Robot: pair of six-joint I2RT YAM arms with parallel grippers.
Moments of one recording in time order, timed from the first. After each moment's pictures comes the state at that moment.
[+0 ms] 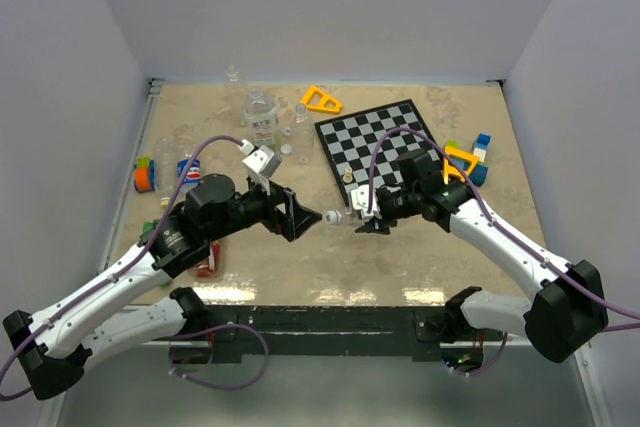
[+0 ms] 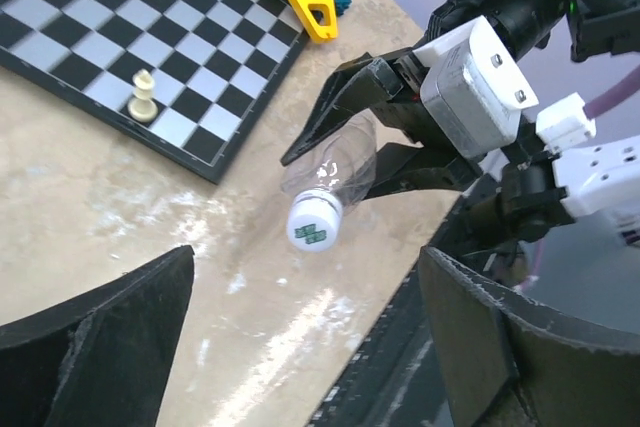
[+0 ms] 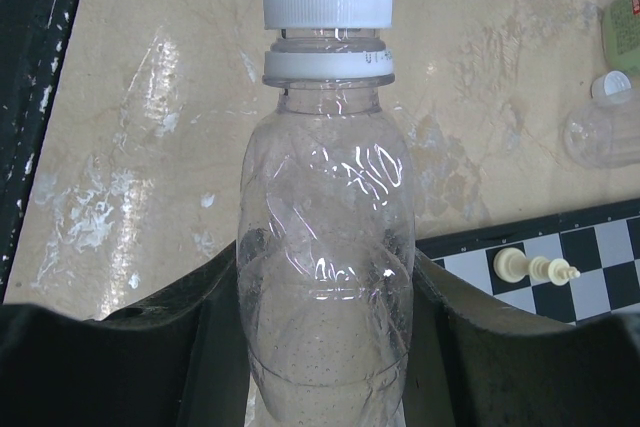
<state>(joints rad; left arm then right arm) -0.83 0.83 0.84 -0.26 0.14 -0.42 0.53 1.19 0.87 -0.55 -0.78 -1.02</state>
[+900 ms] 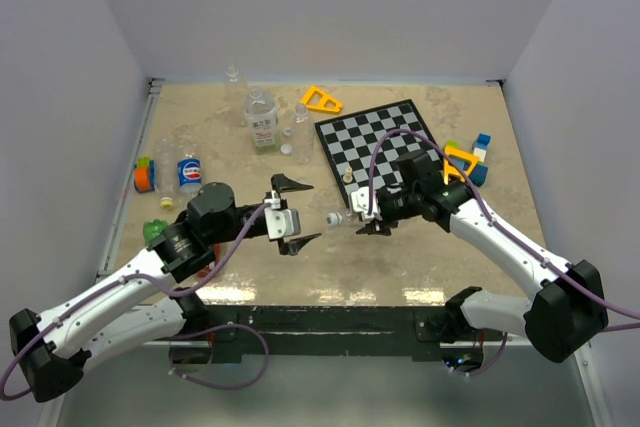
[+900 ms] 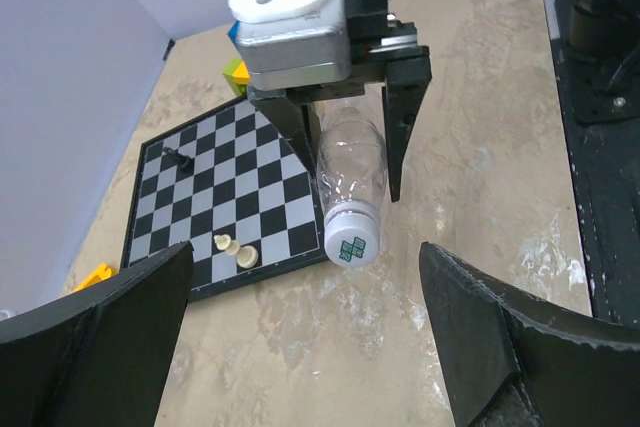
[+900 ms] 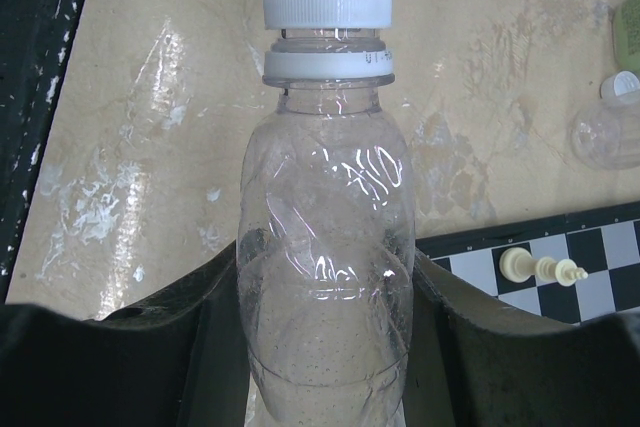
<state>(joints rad) -0.83 0.80 0.71 -0.04 0.44 0.47 0.53 1.19 0.87 -0.57 -0.78 -1.05</state>
